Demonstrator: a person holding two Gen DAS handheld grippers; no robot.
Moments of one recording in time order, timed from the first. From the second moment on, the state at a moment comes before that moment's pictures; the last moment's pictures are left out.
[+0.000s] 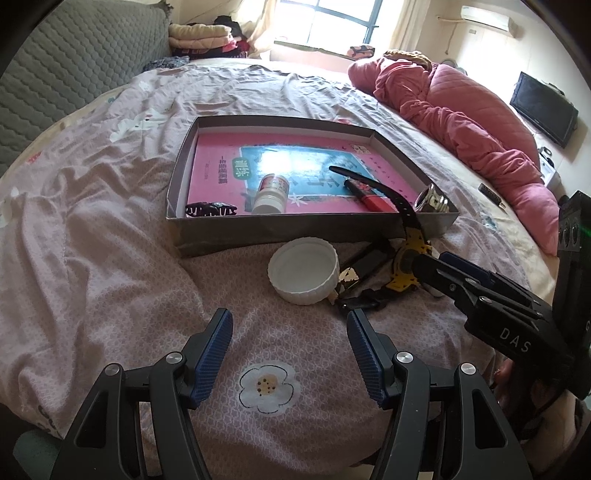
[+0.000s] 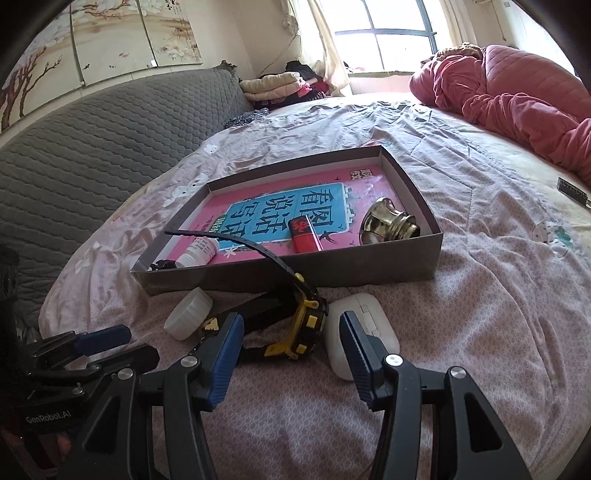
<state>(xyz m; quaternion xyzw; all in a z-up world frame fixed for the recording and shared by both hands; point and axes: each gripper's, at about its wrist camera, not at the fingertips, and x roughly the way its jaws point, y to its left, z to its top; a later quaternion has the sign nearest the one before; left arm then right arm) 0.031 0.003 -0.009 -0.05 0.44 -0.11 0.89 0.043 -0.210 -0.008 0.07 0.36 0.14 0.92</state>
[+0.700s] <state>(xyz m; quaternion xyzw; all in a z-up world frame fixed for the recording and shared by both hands) 0.060 0.003 -0.027 -0.09 0.45 -0.12 0.88 0.059 -0.203 -0.017 0.06 0.37 0.15 0.92</state>
